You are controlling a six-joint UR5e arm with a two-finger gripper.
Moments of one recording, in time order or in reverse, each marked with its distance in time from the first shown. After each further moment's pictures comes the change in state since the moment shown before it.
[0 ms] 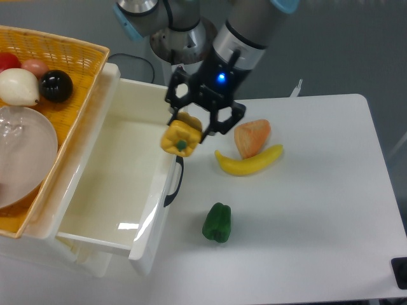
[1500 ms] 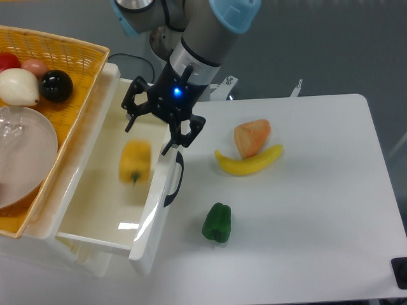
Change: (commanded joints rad) arm -0.097 -0.038 -0.046 0.127 0.008 -0.041
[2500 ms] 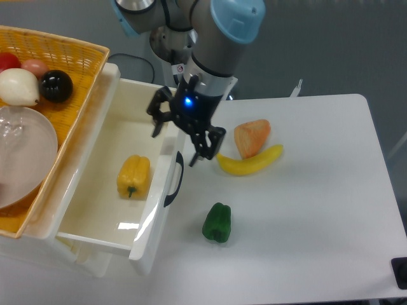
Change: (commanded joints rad) arm 0.046 -0.054 0.002 0.098 0.315 0.484
